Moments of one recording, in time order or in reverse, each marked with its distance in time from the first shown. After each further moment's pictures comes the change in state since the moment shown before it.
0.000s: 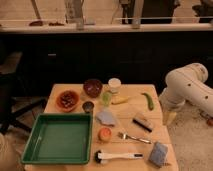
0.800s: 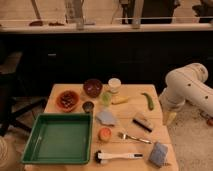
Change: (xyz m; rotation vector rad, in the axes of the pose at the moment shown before) arm 0.000 0.000 0.000 0.000 0.000 0.000
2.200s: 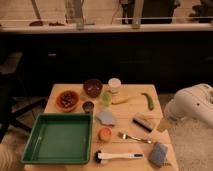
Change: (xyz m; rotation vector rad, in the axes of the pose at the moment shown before) arm 0.014 0.018 0.052 0.069 -0.117 0.495
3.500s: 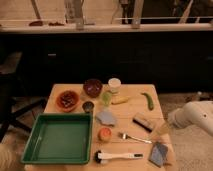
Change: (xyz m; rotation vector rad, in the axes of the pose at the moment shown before) arm 0.035 -0.012 0.082 -0.041 -0.141 0.215
